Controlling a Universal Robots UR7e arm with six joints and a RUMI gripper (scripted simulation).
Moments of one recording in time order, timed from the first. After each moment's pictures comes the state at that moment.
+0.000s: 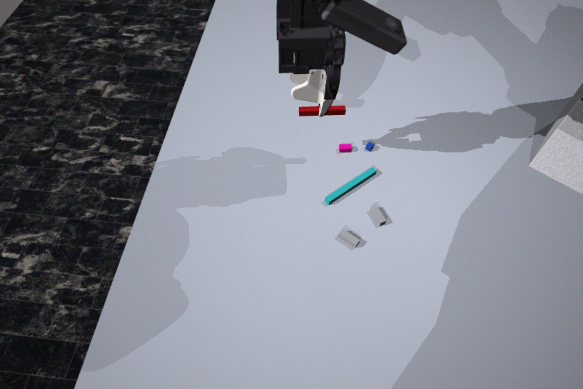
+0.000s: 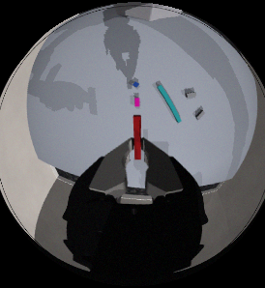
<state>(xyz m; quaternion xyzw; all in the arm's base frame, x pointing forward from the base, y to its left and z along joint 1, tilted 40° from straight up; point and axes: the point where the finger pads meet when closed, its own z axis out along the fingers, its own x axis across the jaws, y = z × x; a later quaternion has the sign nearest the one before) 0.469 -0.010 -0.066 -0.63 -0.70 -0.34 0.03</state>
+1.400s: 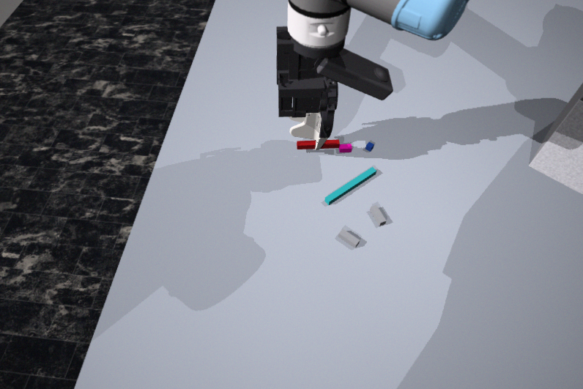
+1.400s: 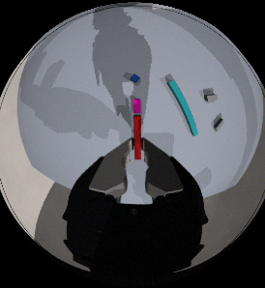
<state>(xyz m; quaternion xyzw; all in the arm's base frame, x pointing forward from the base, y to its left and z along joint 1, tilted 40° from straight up) 0.500 0.031 -0.127 -0.63 -0.70 -0.34 0.03</state>
